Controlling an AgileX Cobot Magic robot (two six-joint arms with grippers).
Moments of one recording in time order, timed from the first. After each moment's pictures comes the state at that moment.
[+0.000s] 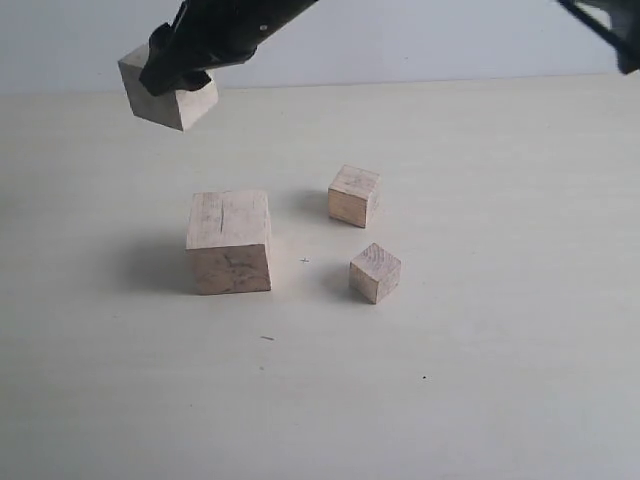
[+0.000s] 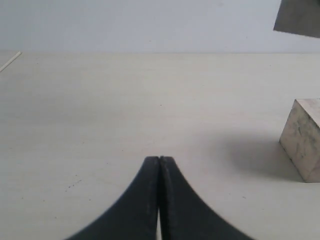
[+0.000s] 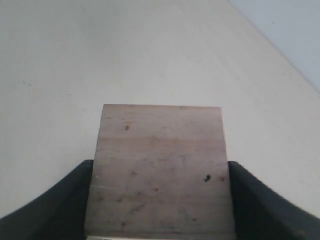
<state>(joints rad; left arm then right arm) 0.02 0.01 0.00 -0.11 0.37 0.12 0.75 2.19 -2.00 0.65 0.80 -0.81</state>
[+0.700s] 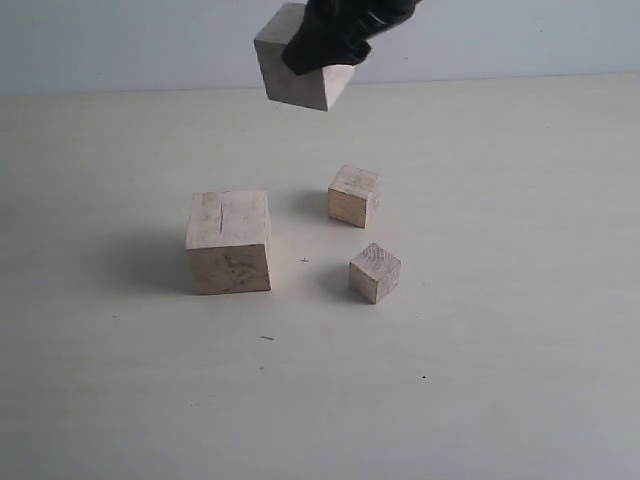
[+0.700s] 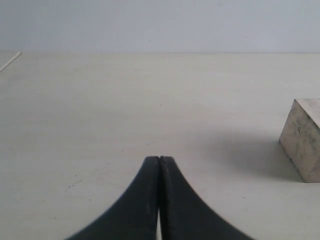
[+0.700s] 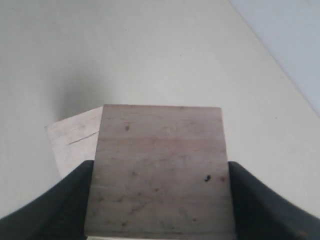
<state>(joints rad) 0.02 0.01 0.00 -0.11 0.37 0.12 0.56 1.80 -1.57 0.64 0.87 -1.07</state>
